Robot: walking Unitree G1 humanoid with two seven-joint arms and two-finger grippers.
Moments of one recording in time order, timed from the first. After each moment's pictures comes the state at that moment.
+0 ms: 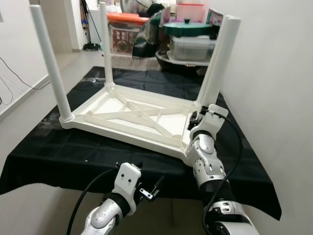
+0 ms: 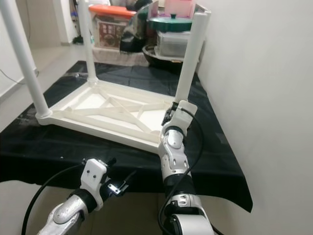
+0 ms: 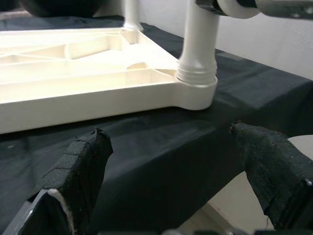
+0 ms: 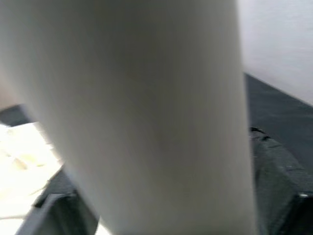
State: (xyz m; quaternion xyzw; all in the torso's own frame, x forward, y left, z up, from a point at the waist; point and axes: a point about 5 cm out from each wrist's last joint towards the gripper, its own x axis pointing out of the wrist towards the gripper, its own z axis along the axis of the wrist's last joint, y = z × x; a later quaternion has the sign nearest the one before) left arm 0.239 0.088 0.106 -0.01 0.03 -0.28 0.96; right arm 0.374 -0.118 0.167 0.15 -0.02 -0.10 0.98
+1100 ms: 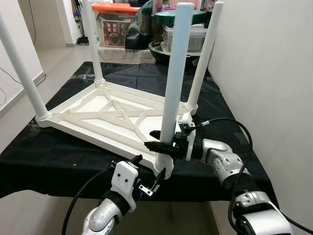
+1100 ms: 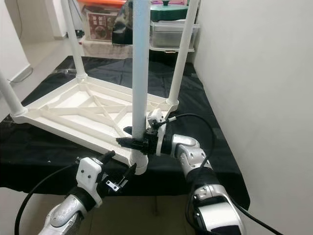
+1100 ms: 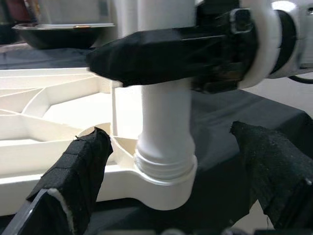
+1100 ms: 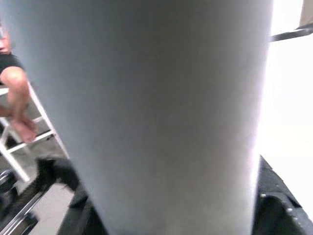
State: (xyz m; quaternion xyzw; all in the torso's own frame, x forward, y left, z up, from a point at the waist) left arm 0.233 0.088 0.121 -0.02 -0.04 -0.28 0.96; right arm 0.354 -0.103 0.161 0.05 0.05 0.56 0.82
